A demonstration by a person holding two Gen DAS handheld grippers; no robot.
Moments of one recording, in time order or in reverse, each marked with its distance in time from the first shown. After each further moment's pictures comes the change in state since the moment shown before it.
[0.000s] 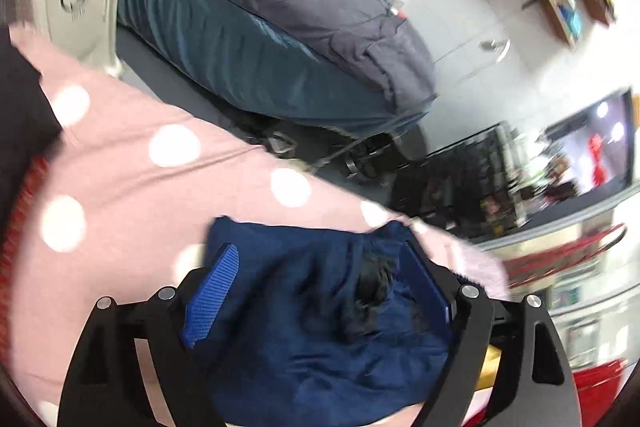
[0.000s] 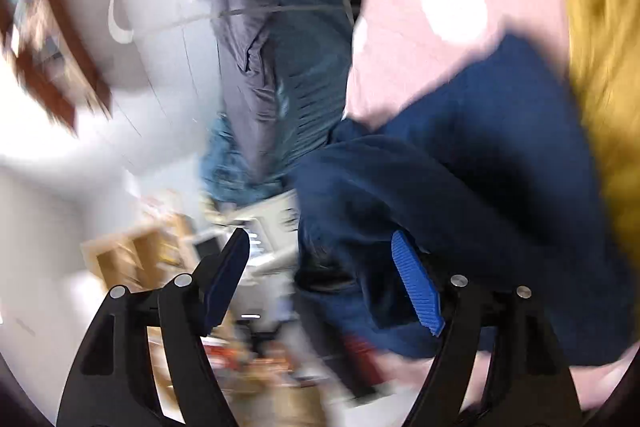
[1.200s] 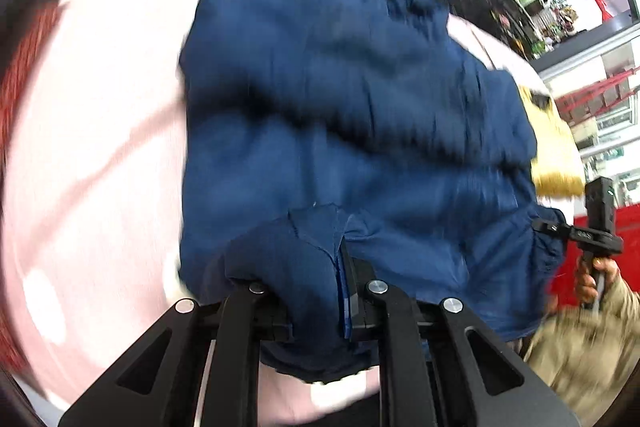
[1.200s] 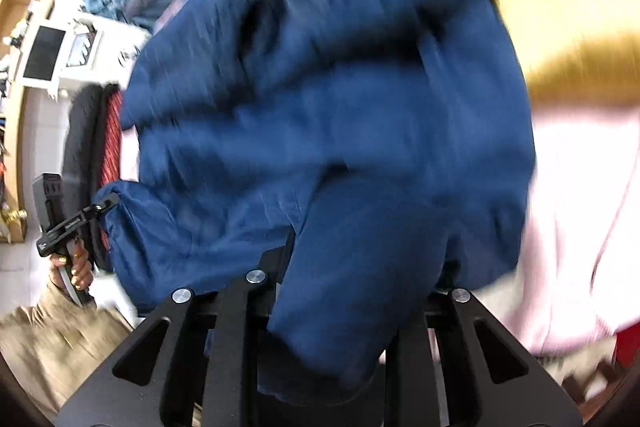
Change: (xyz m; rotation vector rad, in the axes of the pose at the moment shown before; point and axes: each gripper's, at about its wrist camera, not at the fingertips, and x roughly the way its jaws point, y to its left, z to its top) left arm 0.007 0.014 -0.242 0.297 0.307 0.081; right arm -0.014 -0.081 -0.236 -0.499 0.178 -0.453
